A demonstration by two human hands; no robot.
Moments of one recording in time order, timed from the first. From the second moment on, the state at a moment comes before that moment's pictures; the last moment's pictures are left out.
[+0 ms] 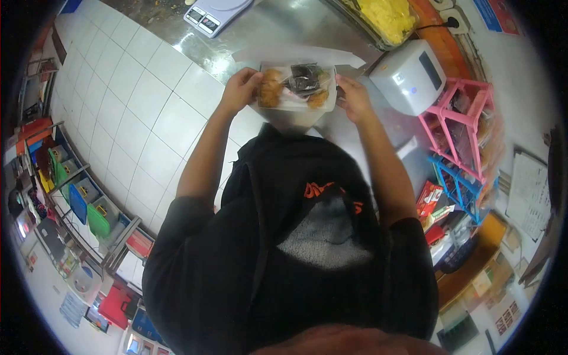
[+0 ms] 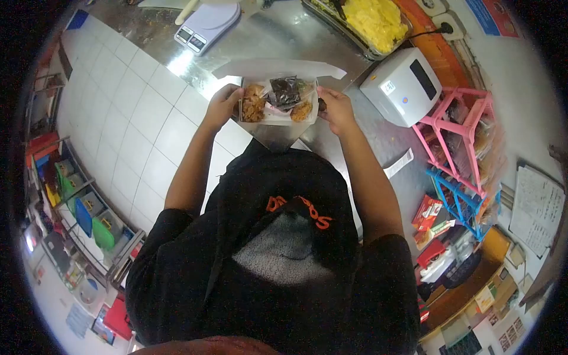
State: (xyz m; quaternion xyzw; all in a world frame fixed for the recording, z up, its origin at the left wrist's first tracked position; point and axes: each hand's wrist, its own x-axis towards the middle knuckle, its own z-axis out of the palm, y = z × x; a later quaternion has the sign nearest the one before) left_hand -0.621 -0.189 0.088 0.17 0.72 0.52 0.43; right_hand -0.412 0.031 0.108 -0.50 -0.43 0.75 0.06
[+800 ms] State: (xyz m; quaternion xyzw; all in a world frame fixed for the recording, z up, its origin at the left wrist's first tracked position) left_hand -0.628 -0.123 0.131 0.18 0.58 0.69 0.40; right_hand -0.470 0.028 0.110 -0.35 -0.51 0.69 0.38
